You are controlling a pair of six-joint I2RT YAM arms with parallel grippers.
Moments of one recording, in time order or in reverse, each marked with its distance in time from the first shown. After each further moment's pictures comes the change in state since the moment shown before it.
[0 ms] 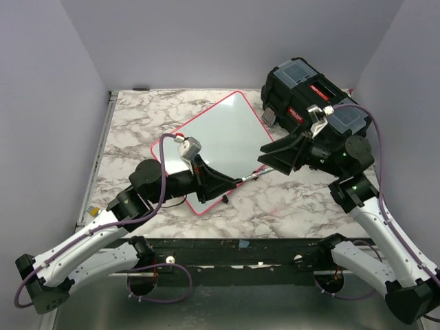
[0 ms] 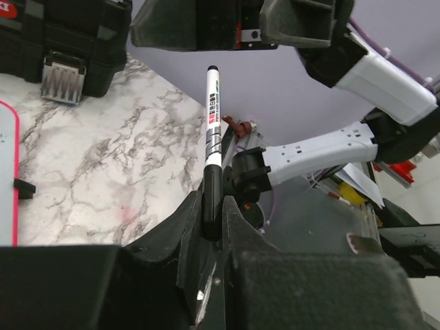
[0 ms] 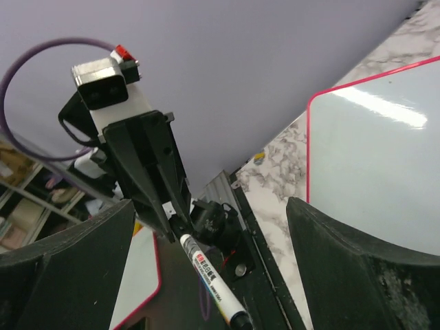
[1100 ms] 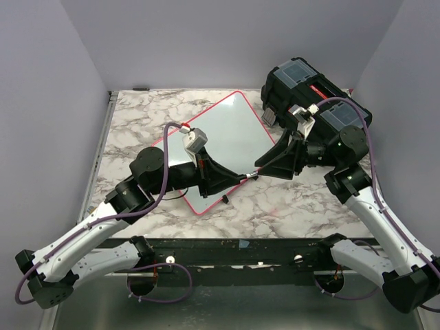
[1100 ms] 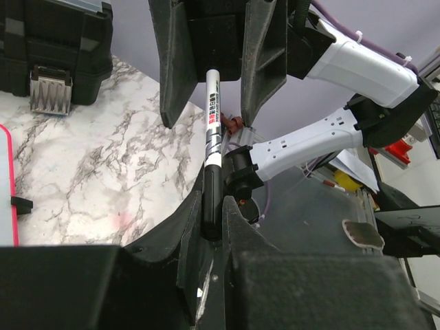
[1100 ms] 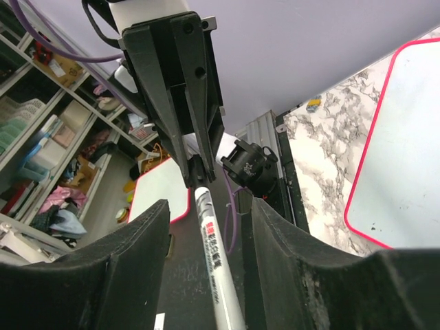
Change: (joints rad) left arm 0.008 0.065 0.163 -0.108 0.087 0.056; right arm 0.000 0.109 0.067 0.055 -0.378 -0.017
